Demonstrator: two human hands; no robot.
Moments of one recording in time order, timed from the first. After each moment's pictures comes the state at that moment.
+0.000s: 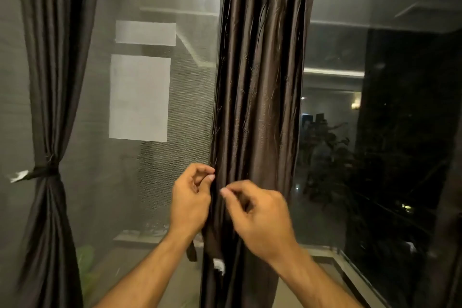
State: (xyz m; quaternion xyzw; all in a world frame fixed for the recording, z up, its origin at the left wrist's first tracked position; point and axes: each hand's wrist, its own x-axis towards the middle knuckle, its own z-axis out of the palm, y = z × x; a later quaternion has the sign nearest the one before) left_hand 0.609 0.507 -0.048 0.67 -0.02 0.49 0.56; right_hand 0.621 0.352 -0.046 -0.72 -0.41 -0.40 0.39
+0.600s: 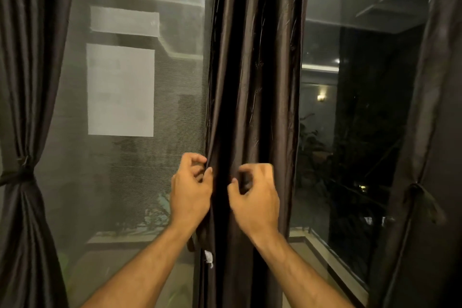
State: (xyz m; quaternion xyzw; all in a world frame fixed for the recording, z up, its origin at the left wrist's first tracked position) left_hand 0.598 0.518 -0.046 0.71 0.00 0.48 0.51; right_hand 0.624 0.389 -0.062 -0.77 -0.19 -0.40 0.45
